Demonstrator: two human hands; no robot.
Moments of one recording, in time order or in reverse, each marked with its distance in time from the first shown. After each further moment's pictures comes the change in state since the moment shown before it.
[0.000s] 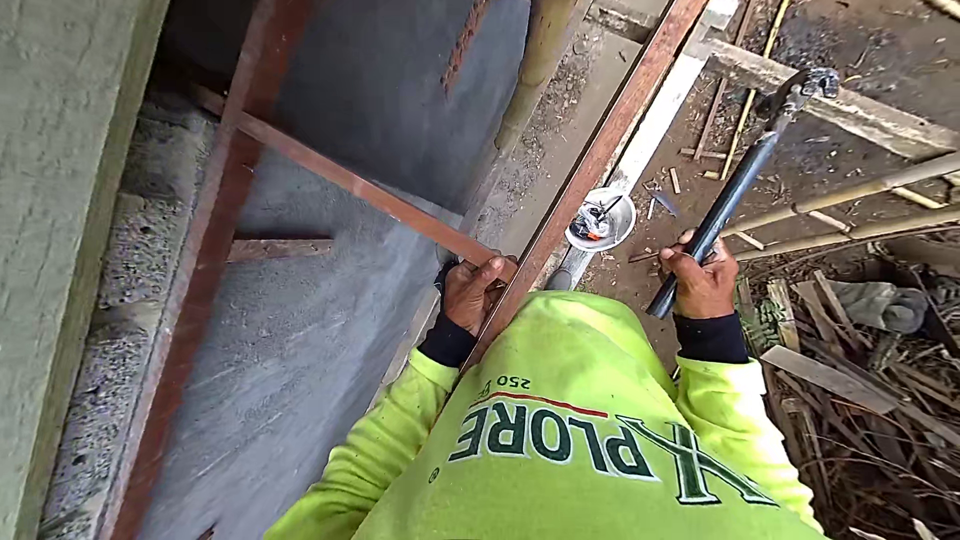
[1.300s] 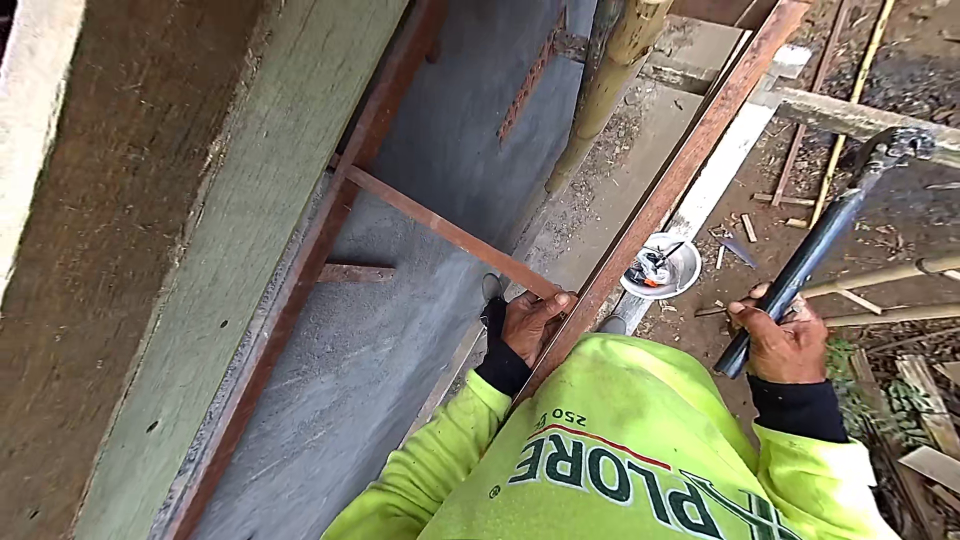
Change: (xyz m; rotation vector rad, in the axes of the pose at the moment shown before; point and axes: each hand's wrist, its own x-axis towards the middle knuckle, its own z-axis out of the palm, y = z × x) left_hand 0.010 0.002 0.001 -0.009 -0.051 -0.055; right_hand -0.006 0.000 0.007 0.029 0.007 -0.038
